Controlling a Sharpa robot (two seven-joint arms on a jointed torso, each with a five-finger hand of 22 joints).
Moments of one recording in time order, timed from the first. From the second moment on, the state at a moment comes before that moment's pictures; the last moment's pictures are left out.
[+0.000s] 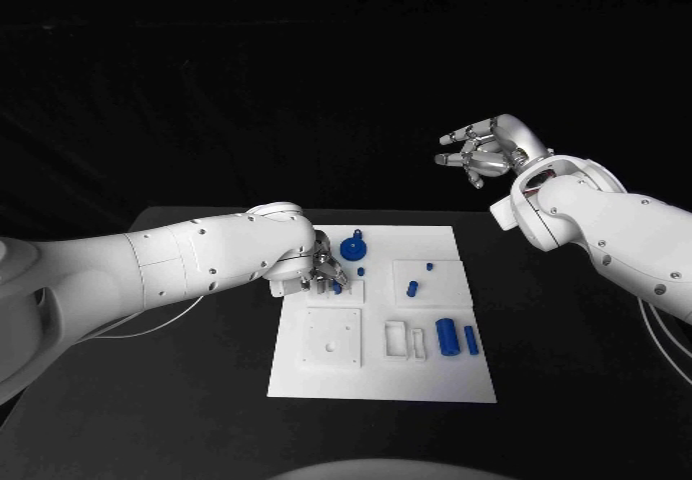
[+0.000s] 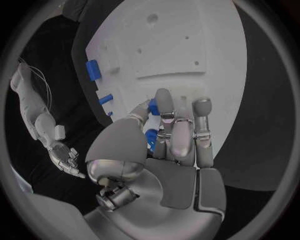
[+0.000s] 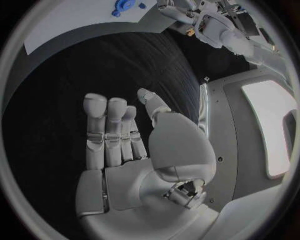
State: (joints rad) left arm 1.34 -0.50 -0.23 1.20 -0.89 0.10 -0.64; left_hand 1.10 0.03 0.21 -0.06 0.34 1.22 0.05 0.07 1.26 1.47 -0.08 0.69 0.20 1.45 -0.11 1.36 0.98 0.06 1.27 -0.11 0.73 1.31; right arm 1.14 -0.67 0.30 1.22 -1.11 -0.39 0.01; right_hand 1.23 -0.06 0.14 -0.17 0.48 1.01 0.11 0.07 0.07 1.12 0.01 0.97 0.91 1.42 -0.07 0.77 0.96 0.11 1.47 -0.08 0.62 1.23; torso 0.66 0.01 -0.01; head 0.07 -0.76
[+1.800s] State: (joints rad) left arm 1.30 -0.59 -0.24 1.34 -0.99 -0.13 -0.58; left_hand 1.10 0.04 0.21 -0.07 0.26 1.23 0.05 0.07 1.25 1.47 -0.08 0.69 0.19 1.45 -0.11 1.37 0.97 0.08 1.29 -0.08 0.74 1.31; right arm 1.13 -0.68 0.30 1.22 -1.11 -0.39 0.01; right_hand 1.23 -0.06 0.14 -0.17 0.48 1.02 0.11 0.07 0.07 1.12 0.01 0.97 0.91 1.42 -0.07 0.77 0.96 0.11 1.47 -0.08 0.62 1.23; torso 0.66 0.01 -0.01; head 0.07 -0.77
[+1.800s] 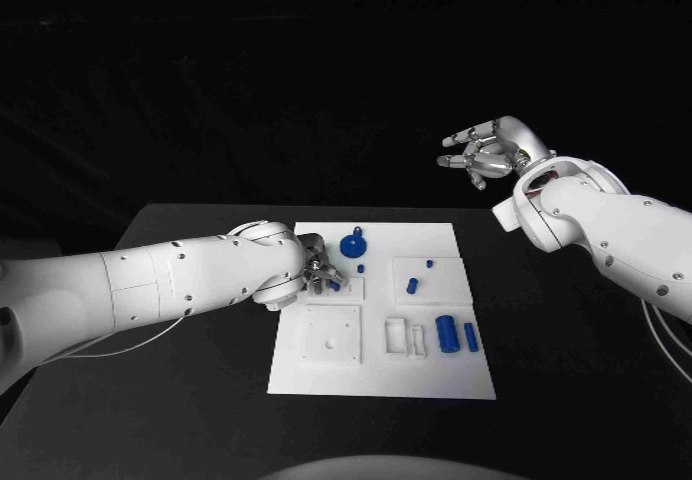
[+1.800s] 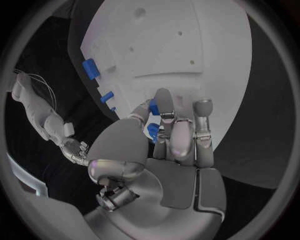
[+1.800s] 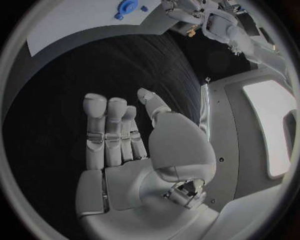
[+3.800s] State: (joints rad) left arm 1.28 -0.62 -0.24 1.39 -1.10 -0.23 -0.57; left_hand 1.10 0.04 0.22 -0.06 0.24 1.23 0.05 0.07 1.24 1.48 -0.06 0.69 0.19 1.45 -0.11 1.37 0.96 0.09 1.29 -0.07 0.74 1.31; right arm 1.12 -0.68 0.30 1.22 -1.11 -0.38 0.01; right_hand 1.23 -0.06 0.14 -0.17 0.48 1.02 0.11 0.07 0.07 1.13 0.01 0.97 0.91 1.43 -0.07 0.77 0.96 0.12 1.46 -0.08 0.63 1.23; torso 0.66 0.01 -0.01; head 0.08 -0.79
